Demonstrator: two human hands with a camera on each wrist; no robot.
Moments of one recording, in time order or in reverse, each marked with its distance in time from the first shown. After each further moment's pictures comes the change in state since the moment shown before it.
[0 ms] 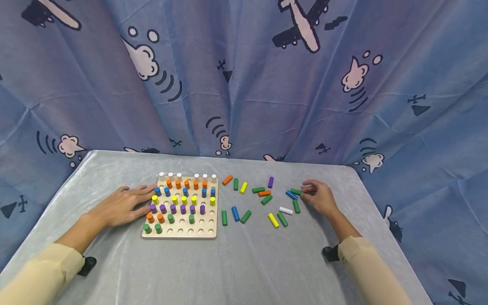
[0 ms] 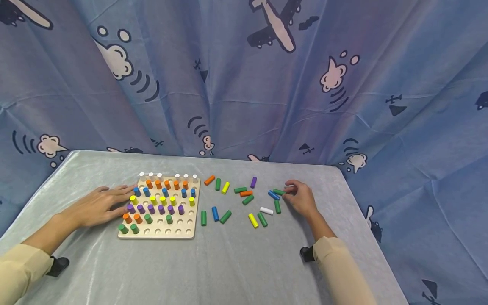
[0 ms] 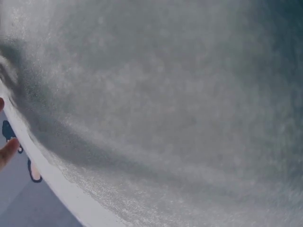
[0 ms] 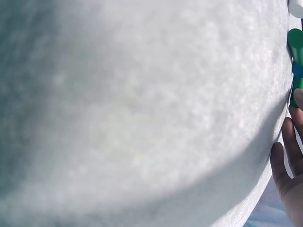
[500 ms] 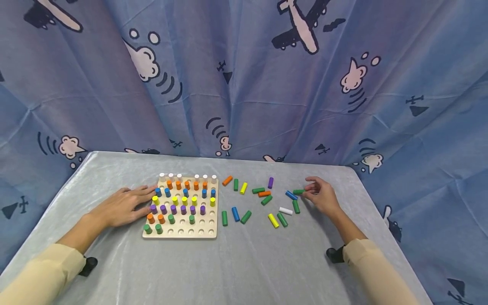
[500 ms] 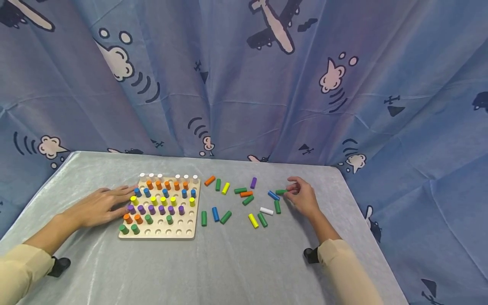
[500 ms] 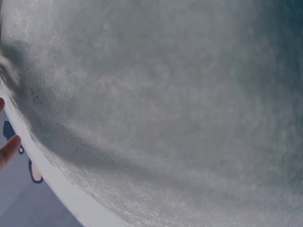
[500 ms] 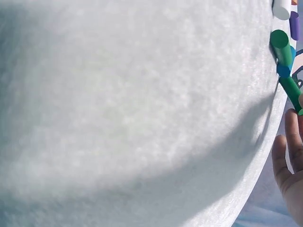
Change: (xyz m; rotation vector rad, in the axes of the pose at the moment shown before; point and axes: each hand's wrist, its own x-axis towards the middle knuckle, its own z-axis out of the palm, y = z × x) left_hand 0.001 0.002 0.000 -0.007 0.004 -0.006; right_hand -0.008 -0.009 -0.009 0.084 0.053 0.002
